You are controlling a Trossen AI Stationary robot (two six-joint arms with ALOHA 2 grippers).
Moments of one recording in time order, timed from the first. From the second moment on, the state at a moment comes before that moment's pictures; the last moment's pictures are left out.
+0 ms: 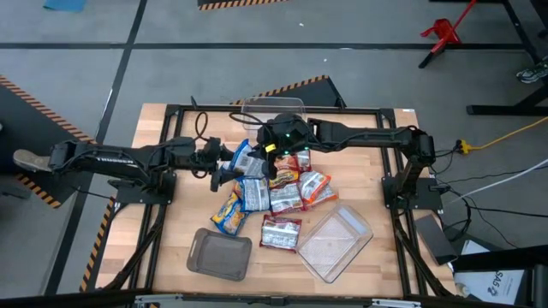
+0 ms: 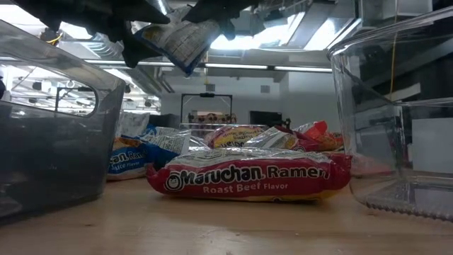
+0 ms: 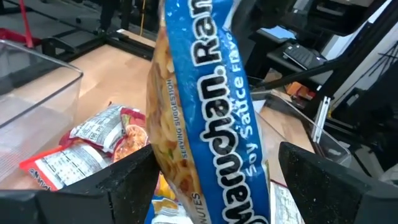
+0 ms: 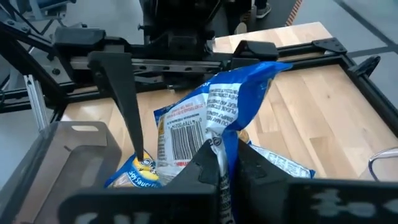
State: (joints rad) left arm 0.08 0.85 0.49 0.14 0.03 -0.36; right arm -0.11 1.83 1.67 -0.32 -0.14 0.10
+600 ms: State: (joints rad) left arm 0.08 0.84 0.49 0.14 -0.05 -0.39; right arm -0.11 1.83 1.67 -0.24 -0.15 0.10
